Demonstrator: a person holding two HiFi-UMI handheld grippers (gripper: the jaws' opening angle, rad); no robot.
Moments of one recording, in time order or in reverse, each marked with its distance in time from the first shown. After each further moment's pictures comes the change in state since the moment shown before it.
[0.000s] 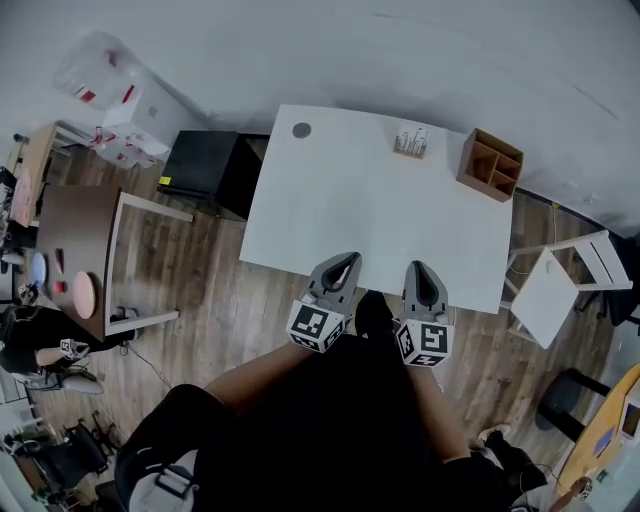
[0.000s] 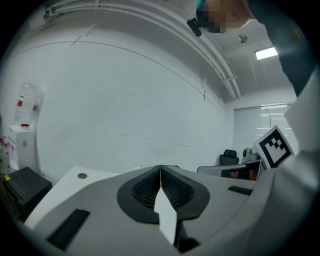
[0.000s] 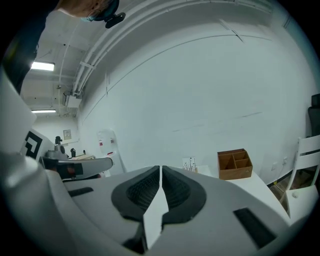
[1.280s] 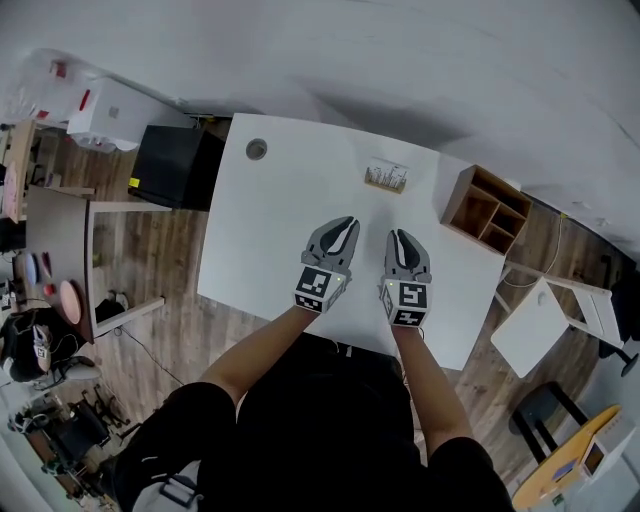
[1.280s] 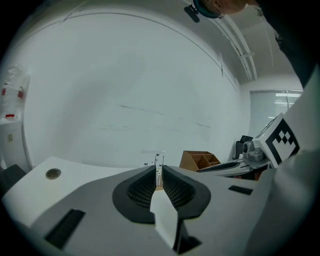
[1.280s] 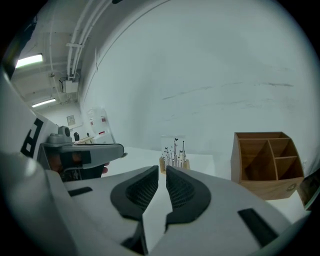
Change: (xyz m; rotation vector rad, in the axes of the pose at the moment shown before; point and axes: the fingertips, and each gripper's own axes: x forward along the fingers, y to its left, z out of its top) left arm 0.287 0.109 -0.074 0.012 0.164 0.080; right arm 0.262 -0.155 -0.066 -0.041 0.257 0.084
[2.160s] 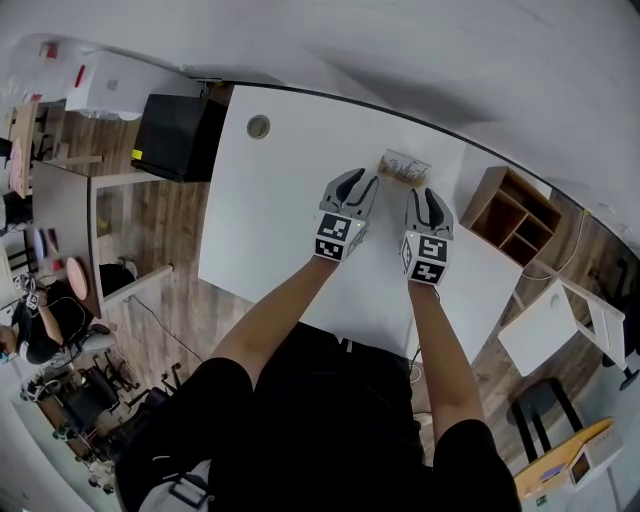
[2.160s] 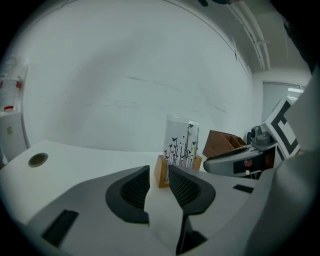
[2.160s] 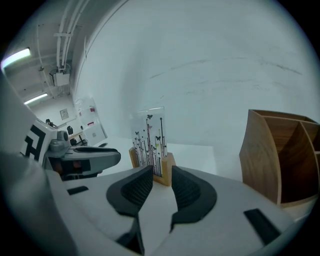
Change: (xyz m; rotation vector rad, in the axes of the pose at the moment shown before) left arm 0.104 0.068 -0.064 -0.031 0.120 0.069; right arm 0.104 -0.063 -0.028 0.004 0.111 -0.042
